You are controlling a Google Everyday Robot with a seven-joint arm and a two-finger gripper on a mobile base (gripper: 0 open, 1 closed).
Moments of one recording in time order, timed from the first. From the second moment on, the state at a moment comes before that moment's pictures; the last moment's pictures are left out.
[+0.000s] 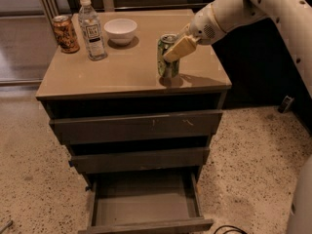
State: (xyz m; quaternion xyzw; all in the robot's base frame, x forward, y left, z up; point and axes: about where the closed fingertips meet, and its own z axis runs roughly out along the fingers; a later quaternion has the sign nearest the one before) arm 0.676 -0.066 0.915 -0.54 0.73 0.22 0.34
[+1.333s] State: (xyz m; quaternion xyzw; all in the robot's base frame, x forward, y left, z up) arm 0.715 -0.053 0.882 -0.55 0.72 0.23 0.36
